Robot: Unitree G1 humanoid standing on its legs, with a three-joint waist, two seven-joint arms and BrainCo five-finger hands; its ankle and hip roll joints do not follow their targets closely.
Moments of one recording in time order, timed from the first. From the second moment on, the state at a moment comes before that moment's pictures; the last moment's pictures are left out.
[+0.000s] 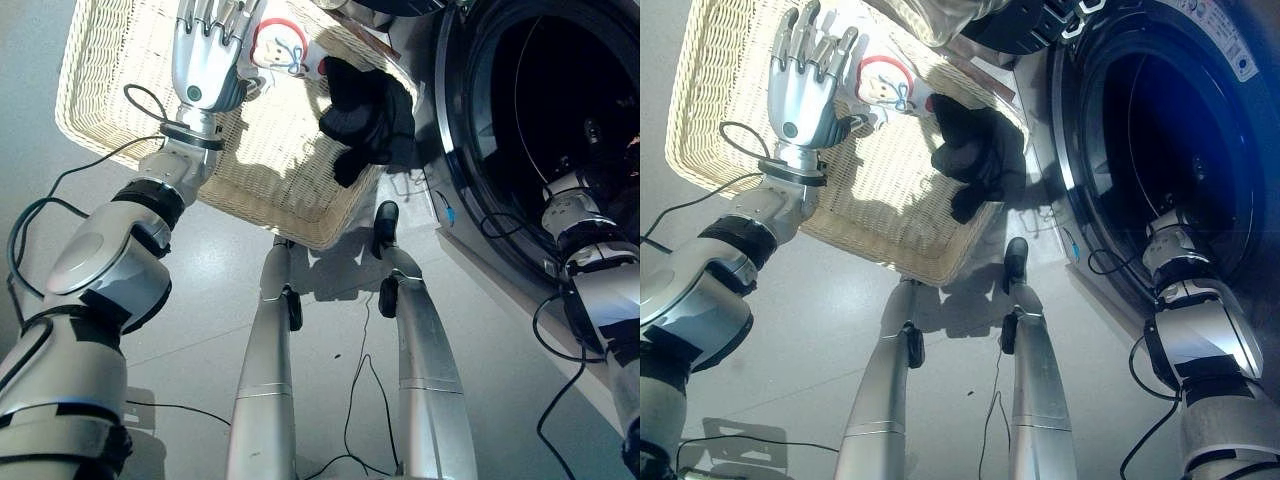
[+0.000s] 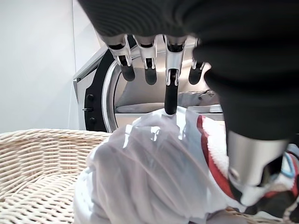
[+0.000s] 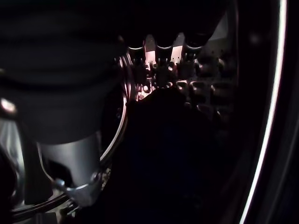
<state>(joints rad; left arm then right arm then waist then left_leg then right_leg) -1.44 0.68 -0.99 1.13 0.58 -0.11 1.21 -1.21 -0.70 0.28 1.31 1.20 -0.26 -0.60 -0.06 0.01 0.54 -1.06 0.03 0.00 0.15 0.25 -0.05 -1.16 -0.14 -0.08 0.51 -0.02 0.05</state>
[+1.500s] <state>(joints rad) -1.36 0.69 -0.71 1.02 0.17 -0.24 0.83 -1.02 -0.63 0.31 0.93 1.03 -0.33 -0.18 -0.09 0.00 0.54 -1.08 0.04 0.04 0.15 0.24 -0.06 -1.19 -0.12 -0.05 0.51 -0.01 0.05</state>
